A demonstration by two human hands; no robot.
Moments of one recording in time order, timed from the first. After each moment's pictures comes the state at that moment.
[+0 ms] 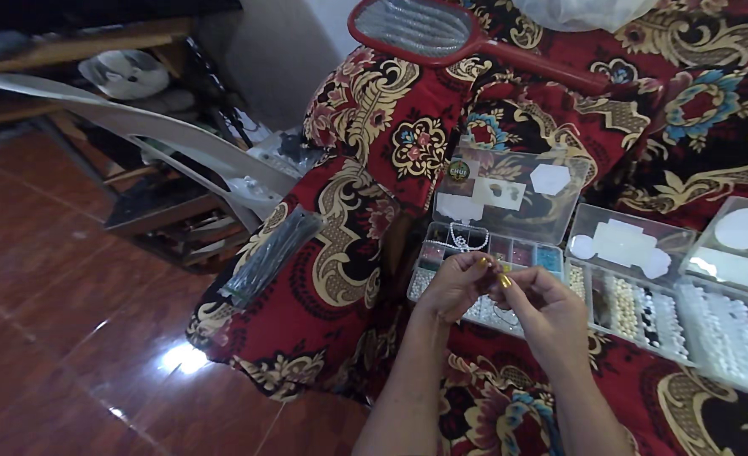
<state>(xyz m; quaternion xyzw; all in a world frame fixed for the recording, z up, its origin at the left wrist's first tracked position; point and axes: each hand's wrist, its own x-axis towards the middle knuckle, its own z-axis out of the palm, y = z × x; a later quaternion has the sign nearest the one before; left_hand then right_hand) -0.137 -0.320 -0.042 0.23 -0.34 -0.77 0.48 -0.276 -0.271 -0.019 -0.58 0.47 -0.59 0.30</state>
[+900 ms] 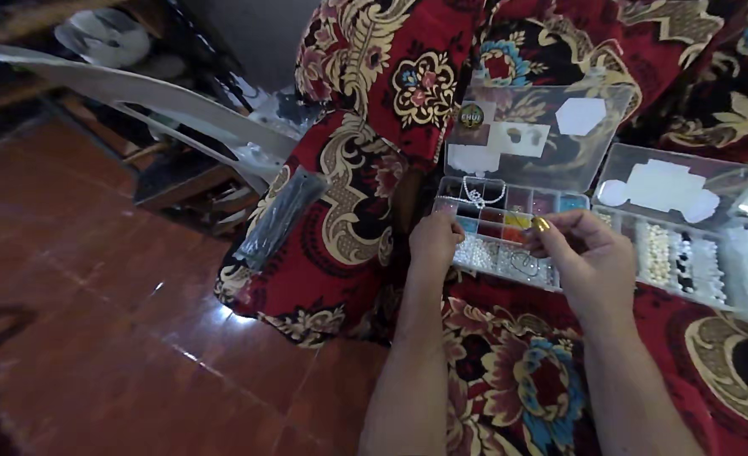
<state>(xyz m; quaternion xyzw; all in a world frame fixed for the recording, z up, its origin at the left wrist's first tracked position) -0.108 -0.327 -0.027 0.71 -0.62 -0.34 0.05 -0.290 -0.272 -0.020 -0.57 0.51 -0.57 0.30</state>
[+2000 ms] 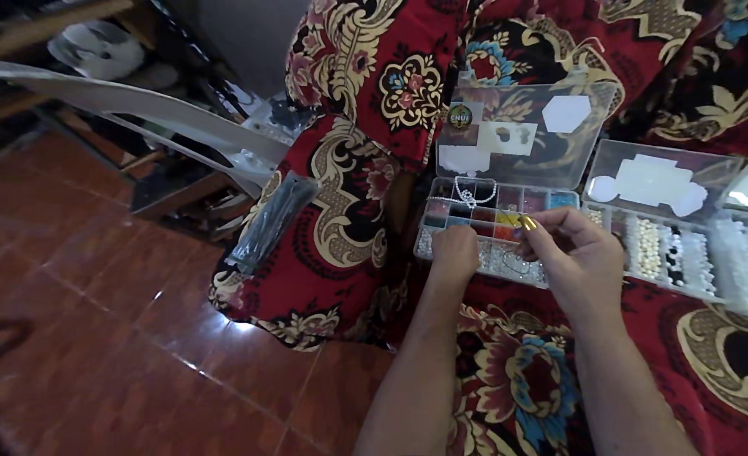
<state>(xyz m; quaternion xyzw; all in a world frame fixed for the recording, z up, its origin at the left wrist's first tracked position) -0.152 -0.329 -0.041 0.63 -0.71 -0.31 -0.11 -0.291 -0.270 -0.017 -0.57 0.49 -0.58 0.30</state>
